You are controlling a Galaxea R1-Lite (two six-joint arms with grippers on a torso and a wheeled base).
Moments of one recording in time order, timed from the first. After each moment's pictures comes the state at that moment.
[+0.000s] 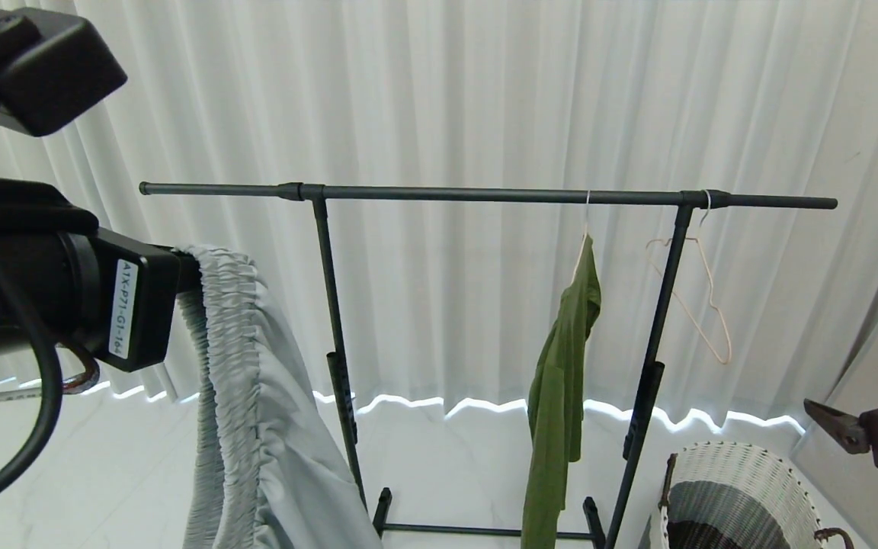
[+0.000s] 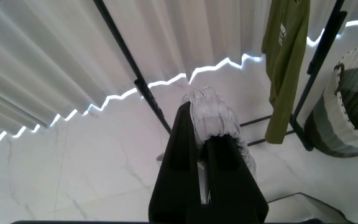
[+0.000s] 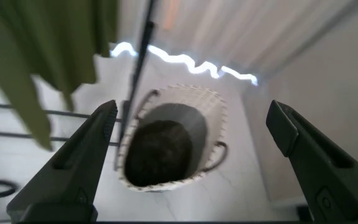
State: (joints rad) left arm -0.74 1.26 -1.29 0.51 0.45 0.02; right arm 0.14 1.15 -0.45 -0.29 -0.16 -0.18
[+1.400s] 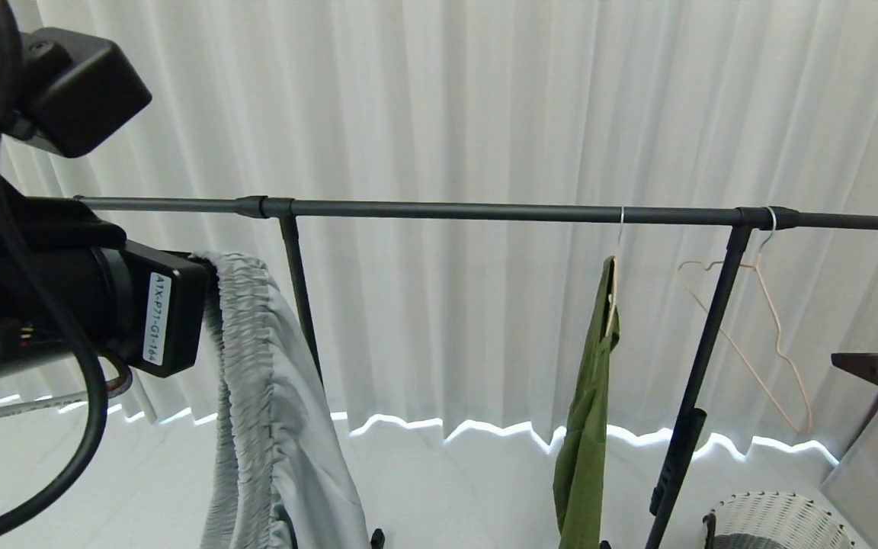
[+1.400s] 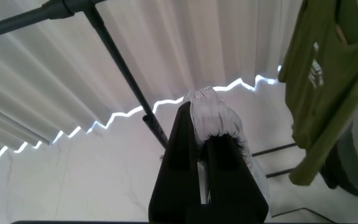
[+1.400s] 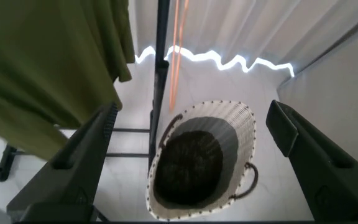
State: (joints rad) left arm -0.77 1.26 -1.22 0.42 0.51 0.02; right arm -0.04 1.24 -0.82 0.12 0.00 -0.09
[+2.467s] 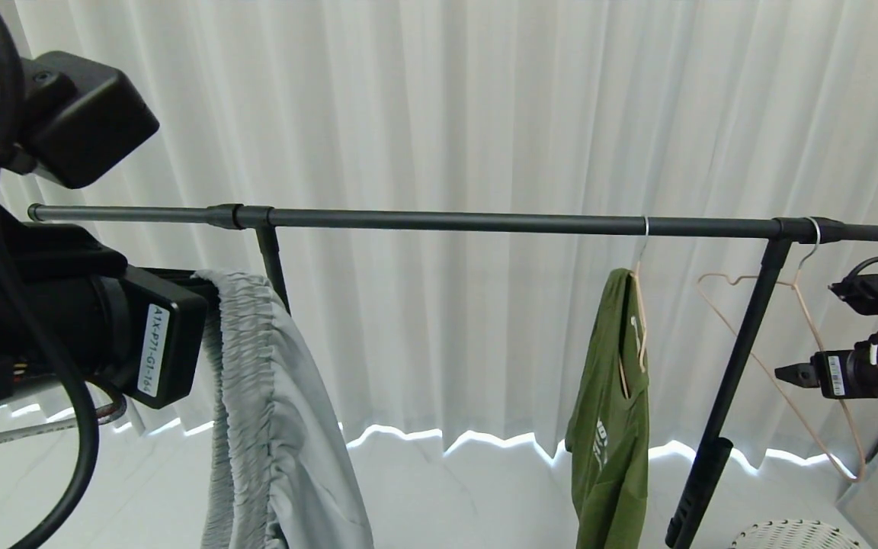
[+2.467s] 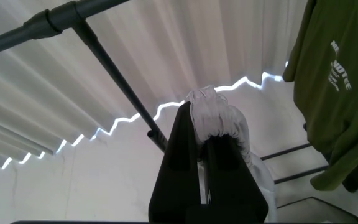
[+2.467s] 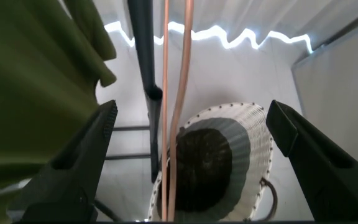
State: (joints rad) left arm -0.80 1.24 -1.18 0.42 0.51 0.04; right arm -0.12 1.64 -0.82 -0.13 0.01 -0.08
